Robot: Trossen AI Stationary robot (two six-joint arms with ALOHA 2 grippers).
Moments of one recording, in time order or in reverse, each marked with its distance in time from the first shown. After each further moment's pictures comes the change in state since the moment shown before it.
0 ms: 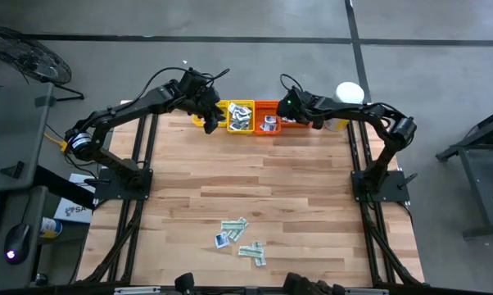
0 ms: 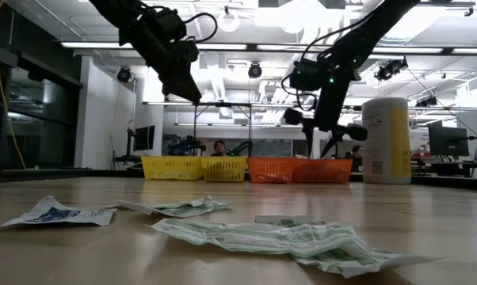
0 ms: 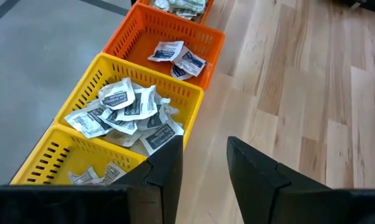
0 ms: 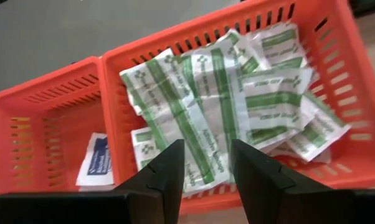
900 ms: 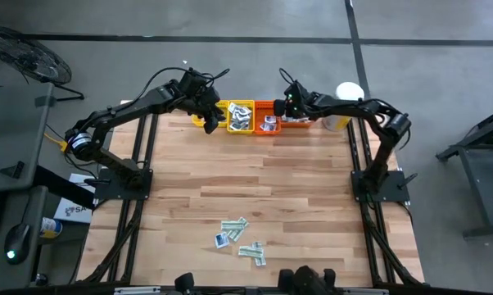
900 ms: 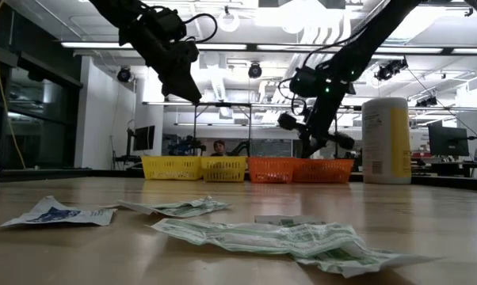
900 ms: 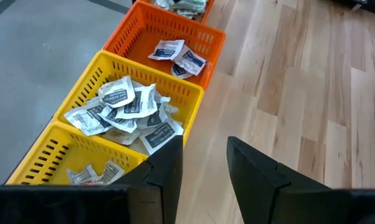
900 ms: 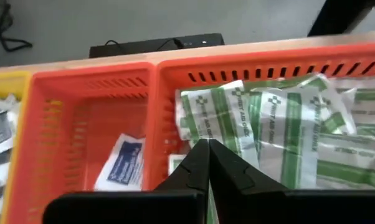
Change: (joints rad) left arm 0.000 0.000 0.000 -0.003 -0.001 -0.013; right arm -0.061 0.064 0.004 0.193 -0.136 -0.300
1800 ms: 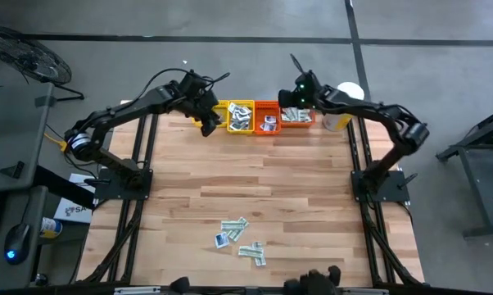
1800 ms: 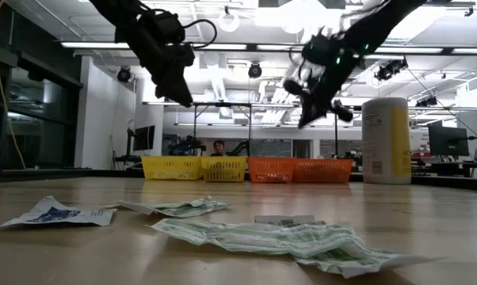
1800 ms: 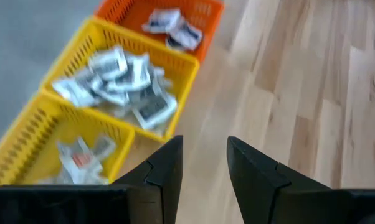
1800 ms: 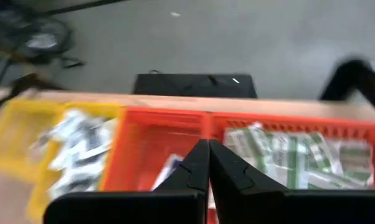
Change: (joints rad) left arm 0.000 -0.005 0.000 -0.091 0.000 0.003; right arm -0.017 -0.174 0.000 0.012 -0.034 -0.102
